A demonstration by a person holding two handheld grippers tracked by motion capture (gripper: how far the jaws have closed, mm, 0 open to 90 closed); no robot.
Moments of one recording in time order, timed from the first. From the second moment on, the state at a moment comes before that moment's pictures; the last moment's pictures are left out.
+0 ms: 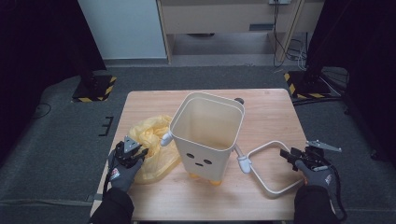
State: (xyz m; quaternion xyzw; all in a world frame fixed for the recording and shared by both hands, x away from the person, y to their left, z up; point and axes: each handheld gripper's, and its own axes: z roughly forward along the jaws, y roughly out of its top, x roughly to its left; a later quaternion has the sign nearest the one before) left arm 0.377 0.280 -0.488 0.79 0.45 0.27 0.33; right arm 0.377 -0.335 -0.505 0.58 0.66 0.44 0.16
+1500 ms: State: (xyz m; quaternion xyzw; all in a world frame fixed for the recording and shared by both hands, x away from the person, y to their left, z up) left arm 0.313 0.342 -0.357 0.59 0.46 0.35 0.57; right arm 0.380 -0.332 -0.504 0.57 0.68 0.43 0.18
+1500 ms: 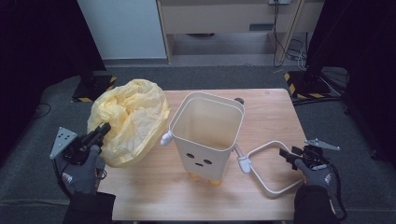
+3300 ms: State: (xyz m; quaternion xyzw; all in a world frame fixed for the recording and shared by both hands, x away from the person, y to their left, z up) left arm 0.295 0.212 -0.262 0.61 0.28 0.30 0.68; right arm 0.379 -0.328 -0.538 0.52 0.77 0.32 0.21
